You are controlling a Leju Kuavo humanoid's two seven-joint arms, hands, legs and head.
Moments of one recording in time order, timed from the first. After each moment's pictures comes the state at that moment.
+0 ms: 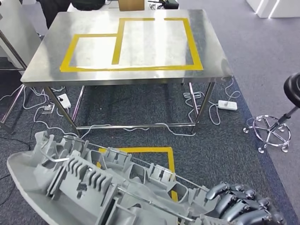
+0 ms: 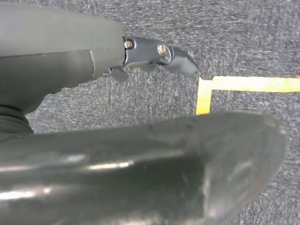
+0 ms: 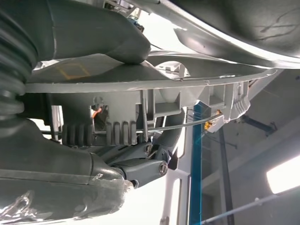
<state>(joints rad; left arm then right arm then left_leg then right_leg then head) -0.02 0.09 -0.17 -0.17 0.40 0.09 -0.30 0.34 -0.23 0.30 -2.12 -0.02 0.28 -0.62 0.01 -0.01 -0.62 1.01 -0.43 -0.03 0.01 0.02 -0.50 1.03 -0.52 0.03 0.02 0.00</state>
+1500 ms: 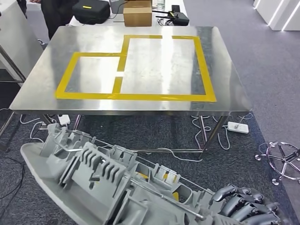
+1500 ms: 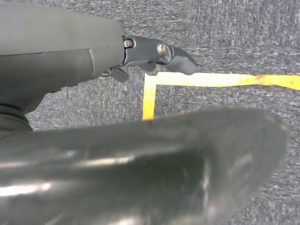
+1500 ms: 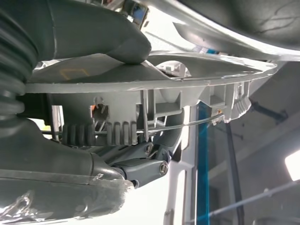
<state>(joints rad) -0.01 0.10 -0.17 -0.17 0.40 0.09 -0.30 0.35 -0.24 0.30 -2.13 -0.02 0.25 -0.62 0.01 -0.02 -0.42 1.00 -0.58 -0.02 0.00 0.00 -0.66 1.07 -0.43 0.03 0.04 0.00</state>
